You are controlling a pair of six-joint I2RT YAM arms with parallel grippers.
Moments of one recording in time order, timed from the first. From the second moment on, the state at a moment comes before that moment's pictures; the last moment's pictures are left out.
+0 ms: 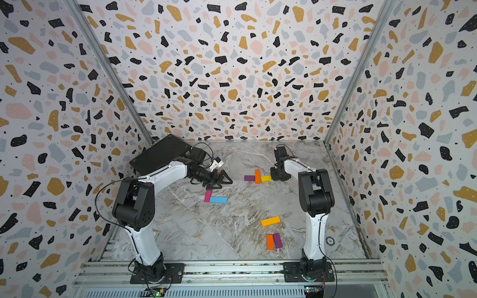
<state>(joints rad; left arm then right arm) -0.33 1.89 1.38 -0.68 0.87 -0.24 0.22 2.08 1.48 -0.59 0.03 0.11</state>
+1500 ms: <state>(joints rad) -0.33 1.89 1.38 -0.69 0.87 -0.24 0.22 2.07 1.46 -0.56 -0.09 0.12</state>
